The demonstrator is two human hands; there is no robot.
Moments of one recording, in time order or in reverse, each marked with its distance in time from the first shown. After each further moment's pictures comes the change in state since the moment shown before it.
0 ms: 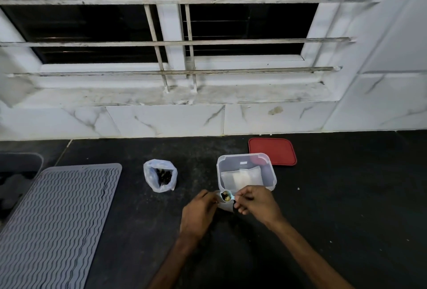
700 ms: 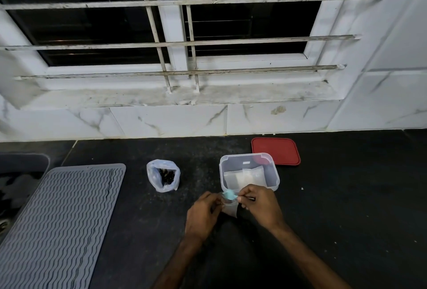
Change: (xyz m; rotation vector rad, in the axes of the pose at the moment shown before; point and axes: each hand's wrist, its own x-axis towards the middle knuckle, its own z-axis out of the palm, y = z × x) left_hand -0.003 0.001 0.005 -0.097 -0.012 -0.057; right_hand 0.001 0.009 0.004 -0.208 0.121 -0.160
